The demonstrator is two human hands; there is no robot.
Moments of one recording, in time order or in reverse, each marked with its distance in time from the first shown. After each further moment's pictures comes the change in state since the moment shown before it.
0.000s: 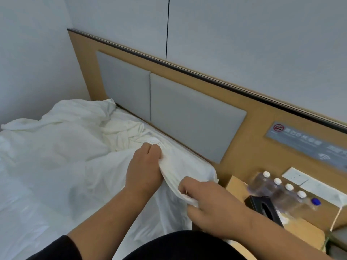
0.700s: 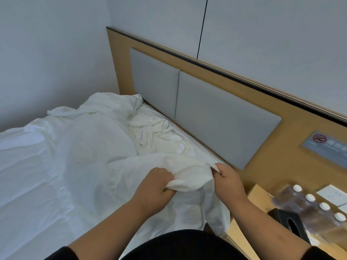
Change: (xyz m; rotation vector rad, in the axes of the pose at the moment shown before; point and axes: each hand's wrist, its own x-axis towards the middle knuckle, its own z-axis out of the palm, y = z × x) left_hand -0.056 -0.053 -0.012 -0.173 -0.298 -0.002; right_hand 0.082 0.061 0.062 0.483 0.502 0.395
